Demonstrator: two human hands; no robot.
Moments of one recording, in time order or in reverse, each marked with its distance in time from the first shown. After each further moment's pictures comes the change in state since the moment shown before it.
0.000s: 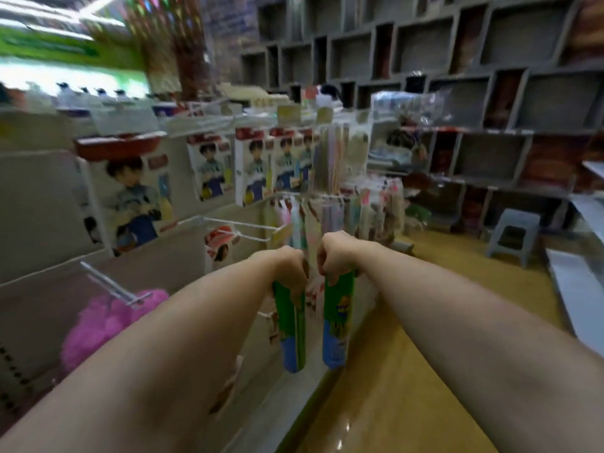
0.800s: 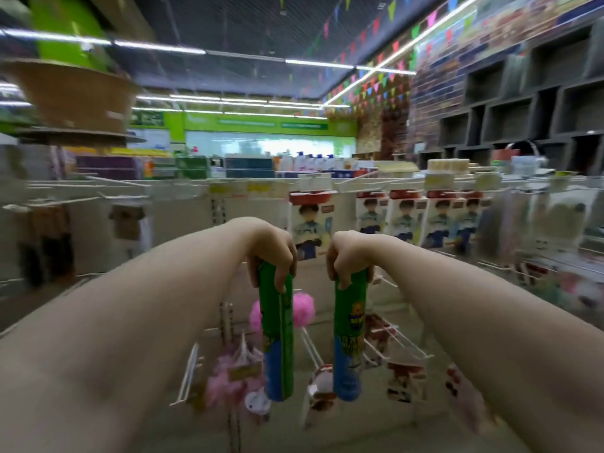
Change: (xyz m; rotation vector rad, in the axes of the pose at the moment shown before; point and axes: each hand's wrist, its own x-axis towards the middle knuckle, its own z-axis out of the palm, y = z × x) left_hand -0.278 -0.024 -0.067 -0.282 0.189 -0.623; right_hand -0.086 -0.149 -0.070 -0.132 -0.024 -0.683
